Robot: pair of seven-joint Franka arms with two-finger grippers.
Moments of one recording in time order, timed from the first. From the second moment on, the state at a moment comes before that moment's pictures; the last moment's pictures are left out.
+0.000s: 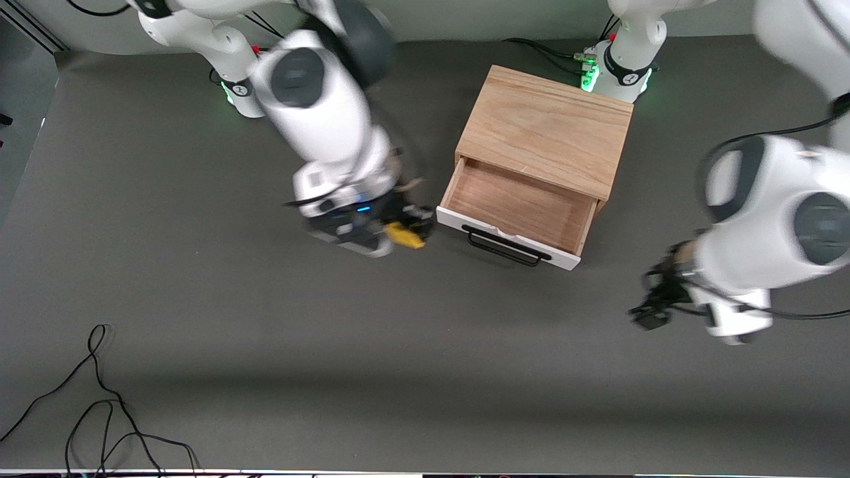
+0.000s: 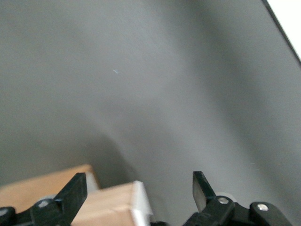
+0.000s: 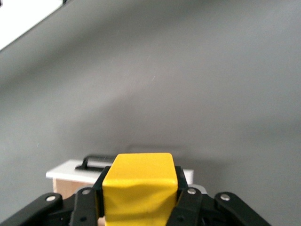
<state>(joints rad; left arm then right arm) 0.22 0.47 -0.47 -1.34 0.15 1.71 -1.11 0.75 0.59 -0.04 -1.09 0.14 1.88 1.12</state>
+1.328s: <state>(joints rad) 0.49 -0.01 -0.47 -1.78 0.05 1.72 0.05 0.97 0.86 -0.04 -1.09 0.13 1.97 1.23</state>
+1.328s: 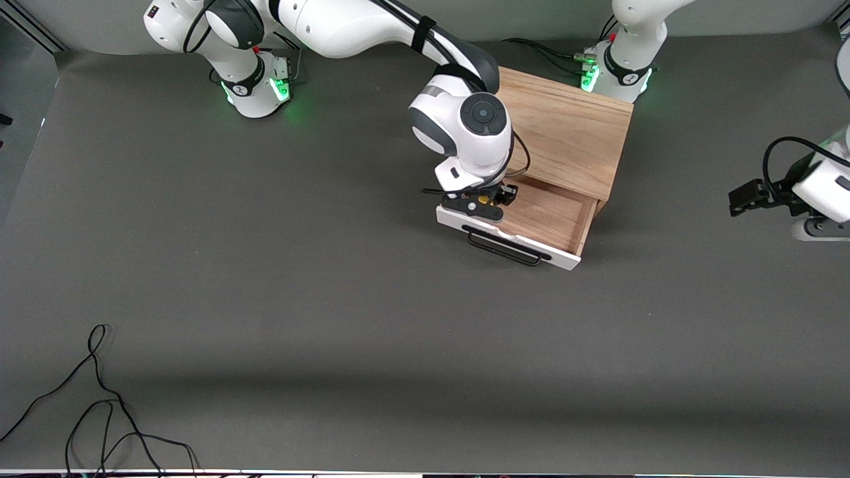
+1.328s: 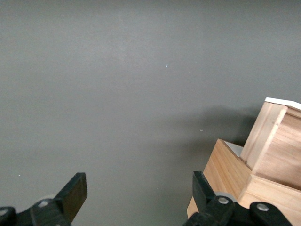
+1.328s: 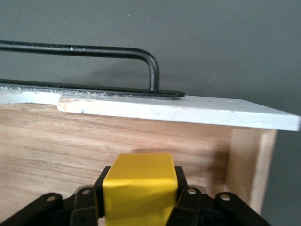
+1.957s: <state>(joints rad) 0.49 -0.05 -0.48 -1.73 0.04 1.68 0.06 0.99 0.88 -0.04 -1.09 0.11 2.02 1.26</state>
